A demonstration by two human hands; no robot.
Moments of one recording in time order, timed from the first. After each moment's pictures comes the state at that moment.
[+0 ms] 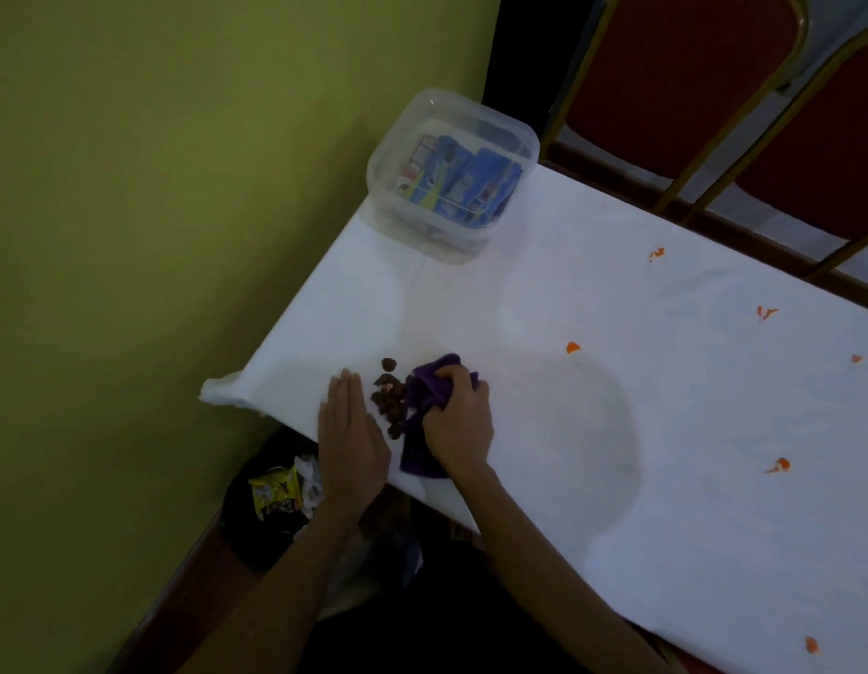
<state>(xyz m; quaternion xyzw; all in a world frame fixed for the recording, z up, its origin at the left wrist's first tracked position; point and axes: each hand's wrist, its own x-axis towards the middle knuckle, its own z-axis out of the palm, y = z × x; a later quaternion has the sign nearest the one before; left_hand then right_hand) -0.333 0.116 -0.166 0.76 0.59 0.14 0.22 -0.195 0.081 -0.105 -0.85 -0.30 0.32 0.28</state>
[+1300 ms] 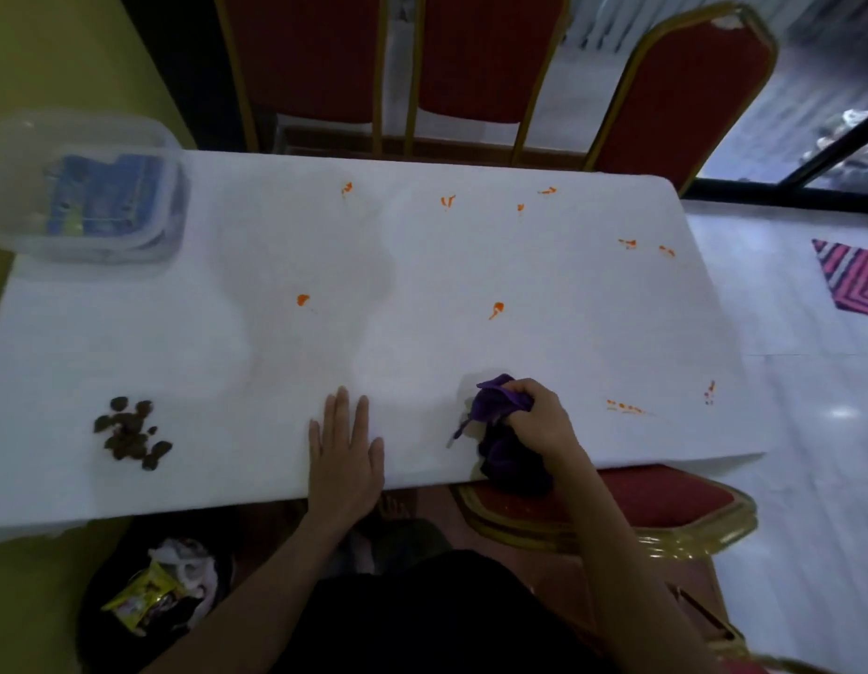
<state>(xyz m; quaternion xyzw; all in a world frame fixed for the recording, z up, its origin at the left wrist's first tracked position) -0.193 -0.075 -0.161 0.94 0.28 -0.06 0.20 -0.006 -0.271 -0.055 -0.89 -0.01 0.30 0.35</state>
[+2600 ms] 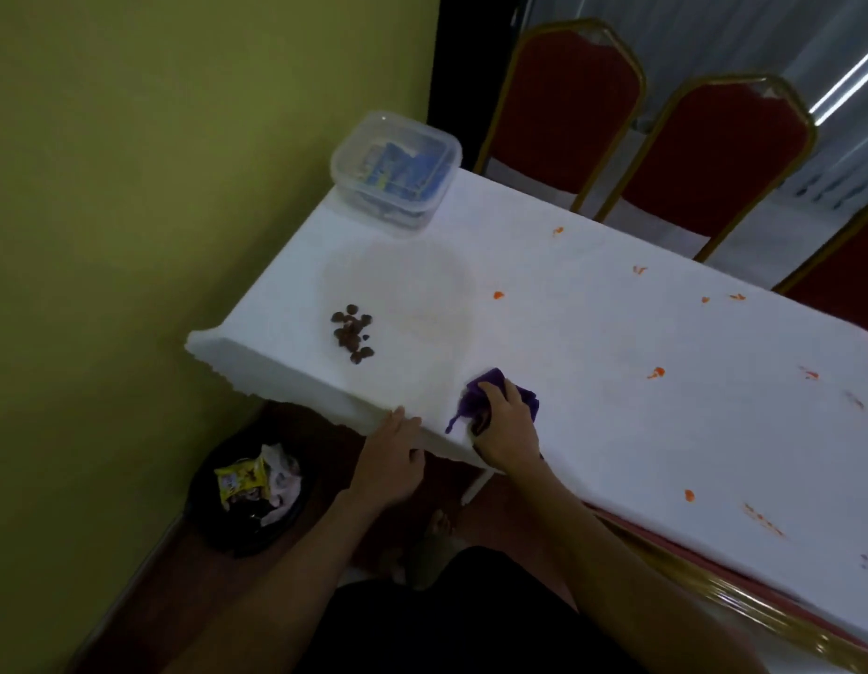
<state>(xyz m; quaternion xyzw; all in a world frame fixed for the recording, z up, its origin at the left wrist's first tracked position) -0.346 -0.041 -0.110 0.82 0.40 -0.02 0.41 -0.160 -0.114 -0.099 -0.88 -0.40 0.24 0.13</state>
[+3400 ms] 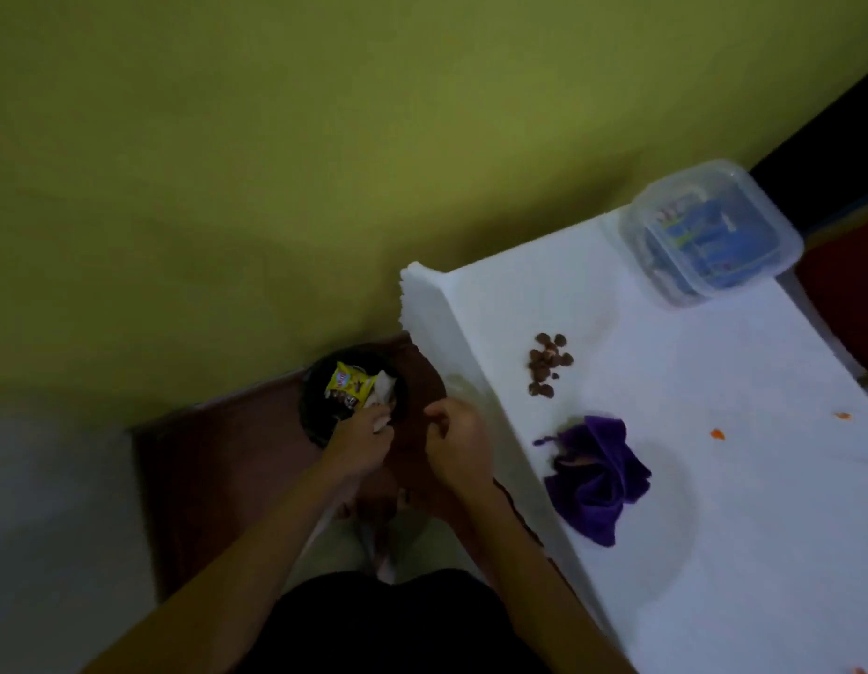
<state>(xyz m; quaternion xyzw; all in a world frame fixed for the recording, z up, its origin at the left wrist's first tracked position) -0.513 0.004 -0.140 0.46 0.71 0.09 0.51 -0.348 0.011 -0.118 -0.66 -0.62 0.38 0.17</state>
